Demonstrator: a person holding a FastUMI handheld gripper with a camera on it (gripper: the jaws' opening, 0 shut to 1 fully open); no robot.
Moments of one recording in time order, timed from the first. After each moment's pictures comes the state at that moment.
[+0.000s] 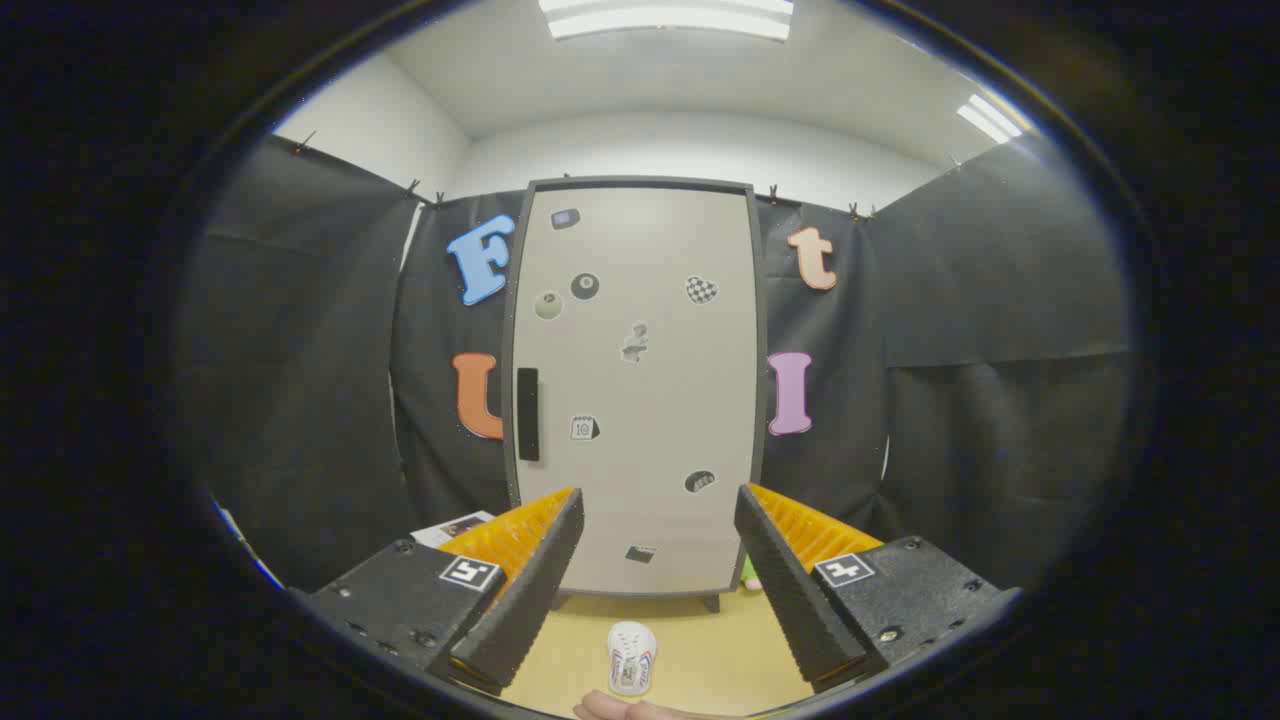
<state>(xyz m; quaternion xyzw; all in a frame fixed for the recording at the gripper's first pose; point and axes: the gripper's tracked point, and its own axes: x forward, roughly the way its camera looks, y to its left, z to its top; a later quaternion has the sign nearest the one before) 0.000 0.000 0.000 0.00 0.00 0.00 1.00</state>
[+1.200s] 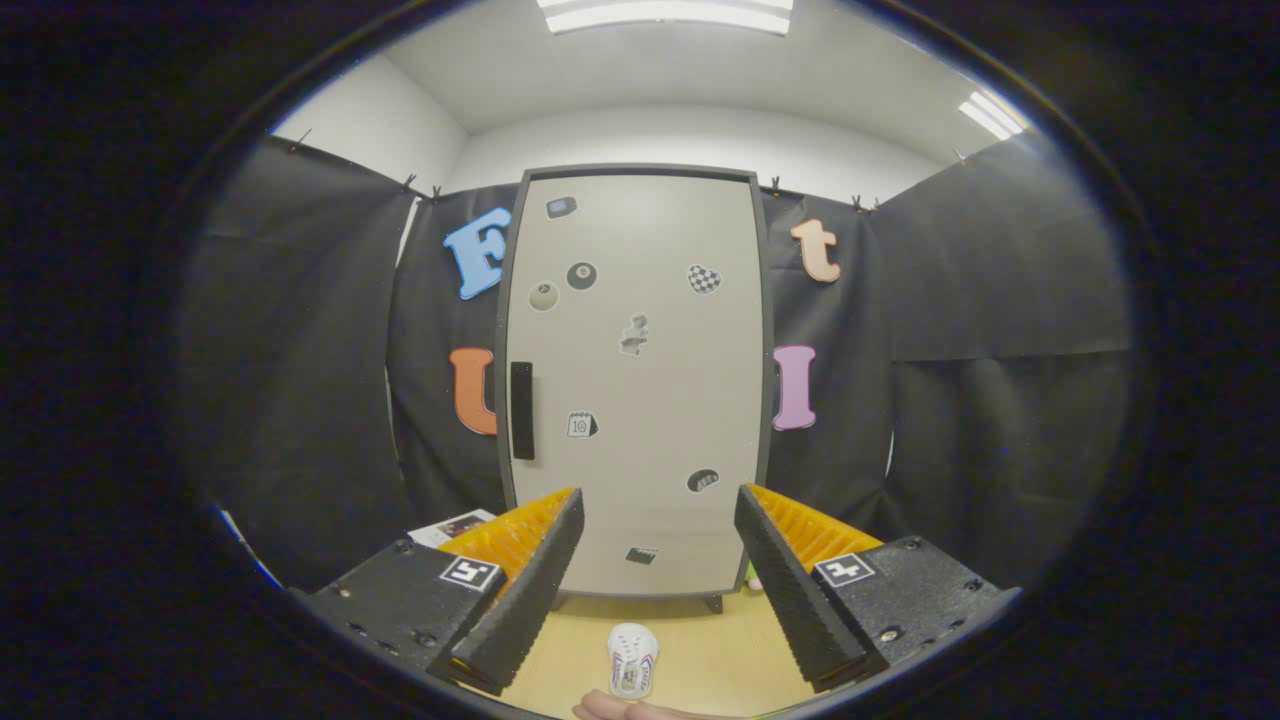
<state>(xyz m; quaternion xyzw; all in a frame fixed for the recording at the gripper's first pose) 0.033 0.007 0.002 -0.01 0.01 0.00 1.00</state>
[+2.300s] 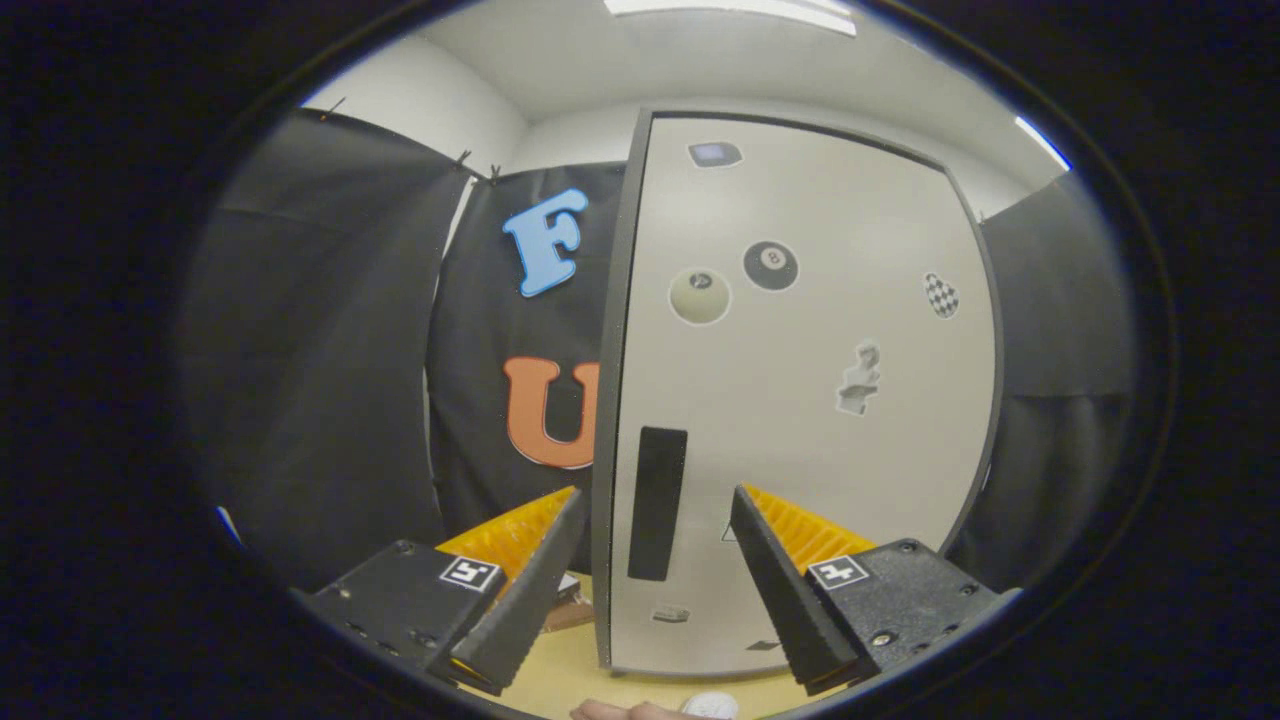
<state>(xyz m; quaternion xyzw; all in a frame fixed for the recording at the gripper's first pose) 0.231 0.171 0.029 -0.04 0.01 0.08 1.00</state>
